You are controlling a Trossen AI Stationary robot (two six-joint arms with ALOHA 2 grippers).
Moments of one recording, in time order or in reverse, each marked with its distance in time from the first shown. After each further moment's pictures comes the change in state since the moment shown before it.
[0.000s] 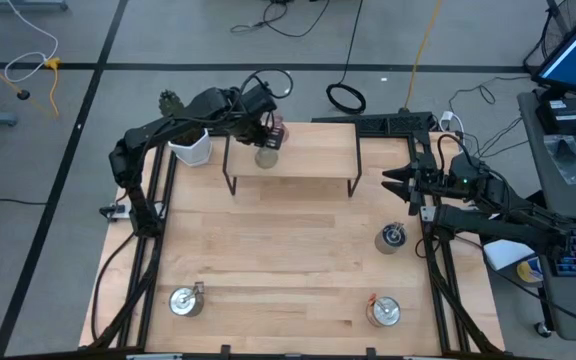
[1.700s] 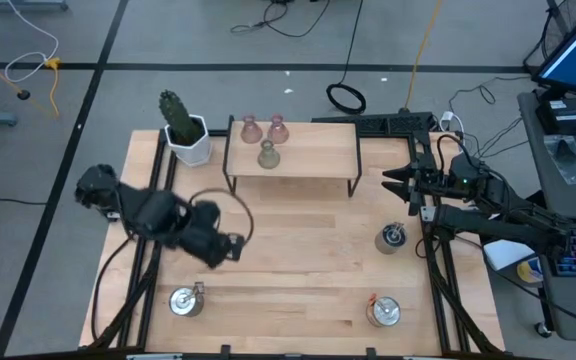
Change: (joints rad) left arm -0.927 -0.193 -0.021 -0.336 -0.012 -1.098; right arm 0.000 0.000 0.000 0.000 -0.001 -0.011
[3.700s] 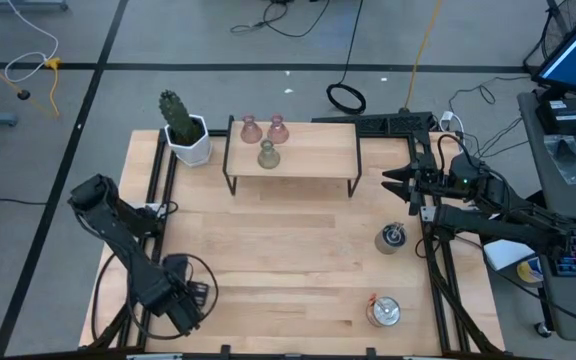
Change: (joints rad) left arm -0.412 0.019 -0.671 0.216 0.266 -0.482; right arm 0.000 0.000 0.000 0.001 -0.003 0.019
